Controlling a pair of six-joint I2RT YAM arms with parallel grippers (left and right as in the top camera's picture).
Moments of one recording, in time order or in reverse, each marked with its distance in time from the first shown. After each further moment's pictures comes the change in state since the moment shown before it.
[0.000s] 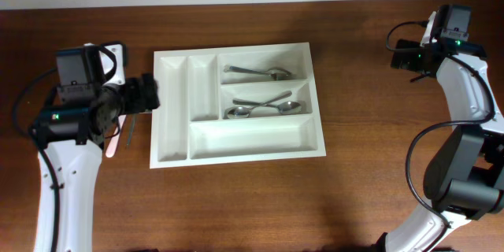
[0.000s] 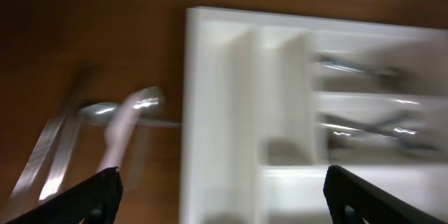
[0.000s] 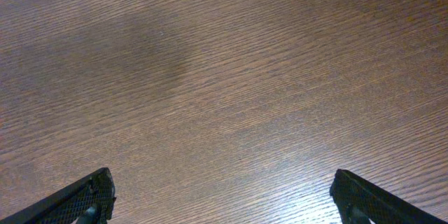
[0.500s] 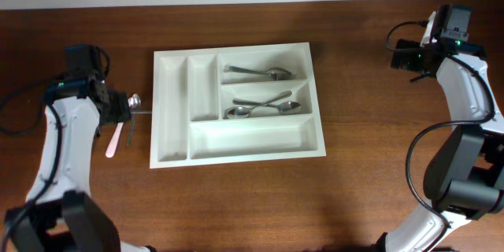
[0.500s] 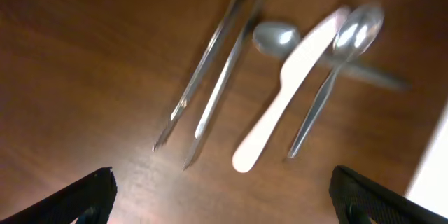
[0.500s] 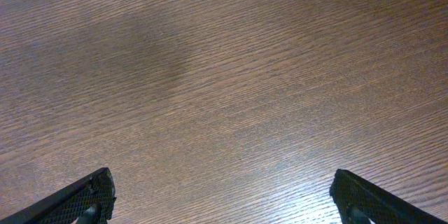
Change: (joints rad) left arm 0.112 0.309 0.003 -0.067 -0.433 0.069; right arm 0.000 0.000 0.000 0.000 0.000 0.000
